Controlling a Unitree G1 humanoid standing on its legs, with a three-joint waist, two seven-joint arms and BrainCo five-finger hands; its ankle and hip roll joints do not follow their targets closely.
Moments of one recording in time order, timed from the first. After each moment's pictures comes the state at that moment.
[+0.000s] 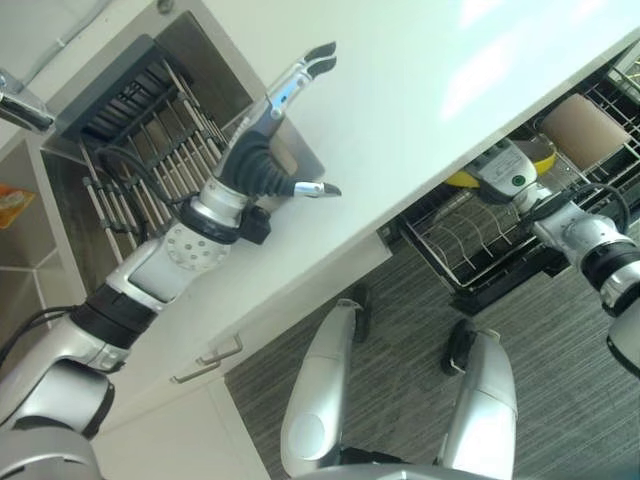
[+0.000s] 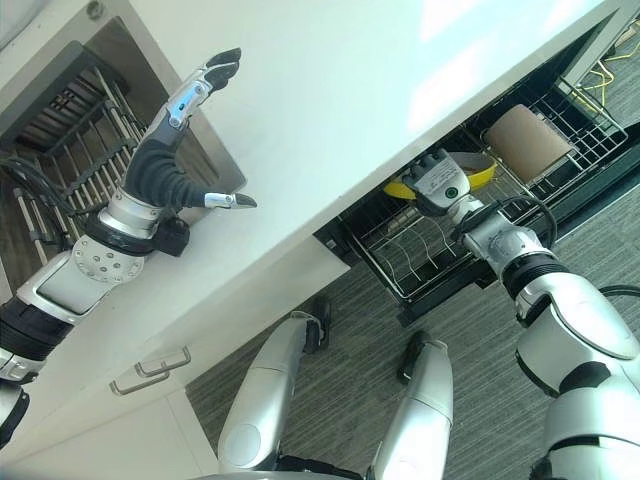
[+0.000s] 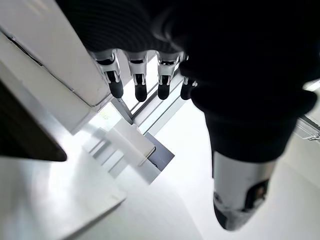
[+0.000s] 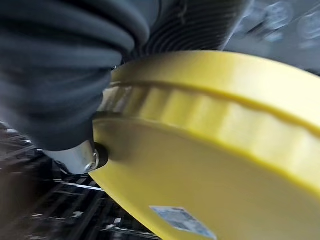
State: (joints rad) left arm -0.68 0.93 -0.51 -0.02 -0.07 -0.58 0.35; right arm -1.10 -0.82 1.07 1.01 -0.93 -0.27 -0.81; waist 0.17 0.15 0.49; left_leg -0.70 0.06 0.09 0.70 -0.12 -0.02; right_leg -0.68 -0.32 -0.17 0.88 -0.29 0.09
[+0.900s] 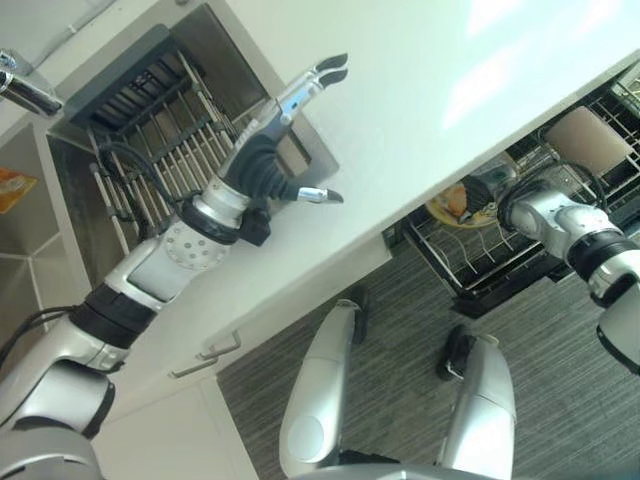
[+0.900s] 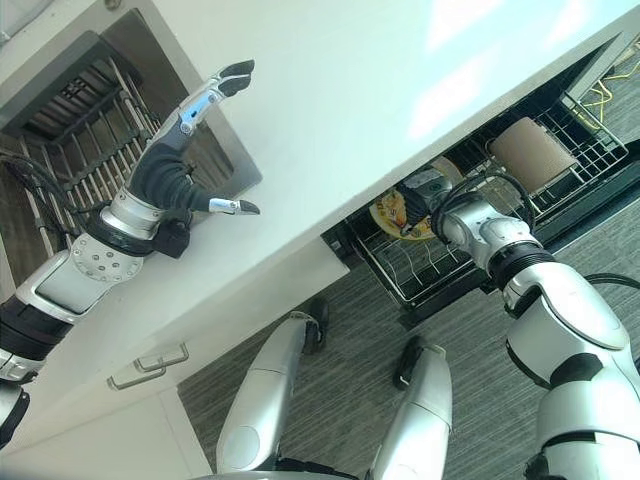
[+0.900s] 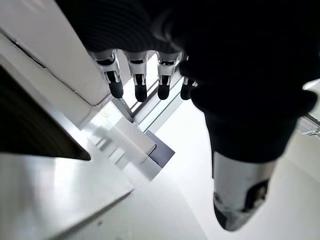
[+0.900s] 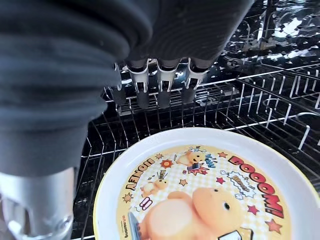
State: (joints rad) left arm -0.67 0.93 -0.49 -0.03 -0.06 -0.56 0.28; right arm -1.13 -0.77 1.02 0.98 -0.54 -0.29 -0.20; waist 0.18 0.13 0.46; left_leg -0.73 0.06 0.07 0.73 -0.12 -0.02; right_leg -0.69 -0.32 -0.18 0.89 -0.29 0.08
